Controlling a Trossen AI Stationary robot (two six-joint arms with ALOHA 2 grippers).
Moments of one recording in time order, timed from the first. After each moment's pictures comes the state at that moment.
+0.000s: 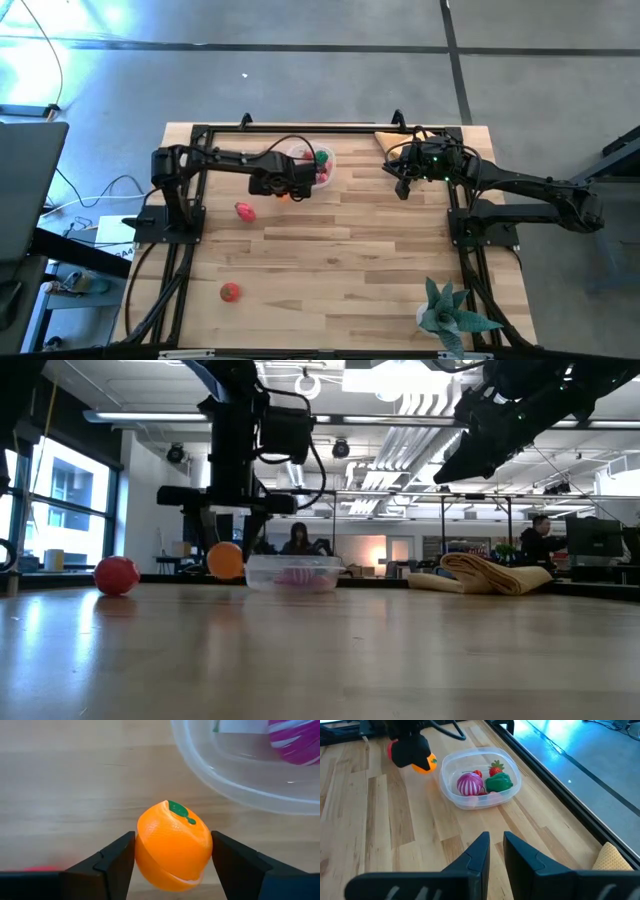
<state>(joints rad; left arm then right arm) 0.33 1.83 1.26 -0.98 -0.22 -1.31 -0.46 0.89 0.58 -0.20 -0.08 -0.04</state>
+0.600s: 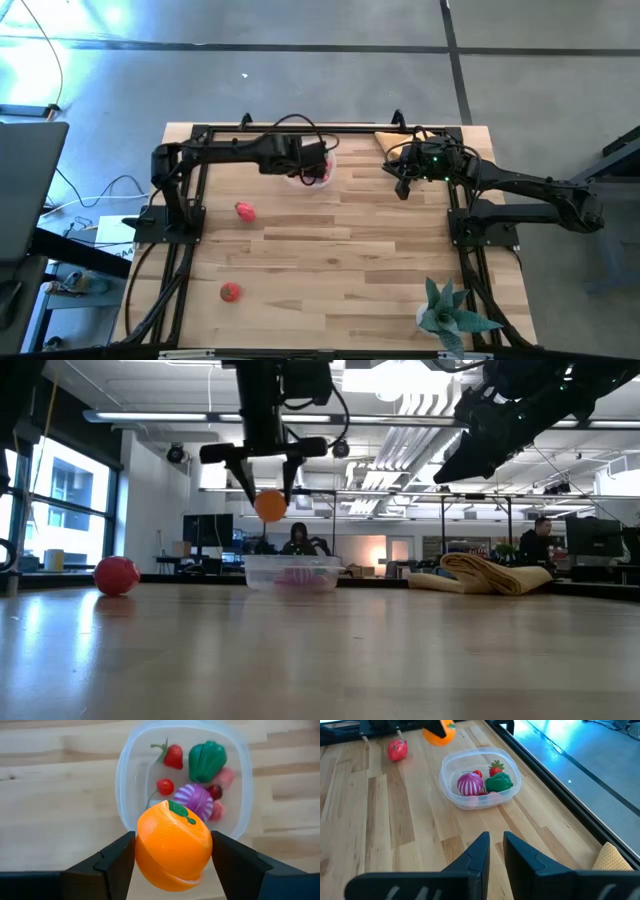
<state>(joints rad) 0.34 1.83 1.57 -1.10 -0.40 -1.23 -0.46 0.89 0.58 -0.20 -0.08 -0.04</state>
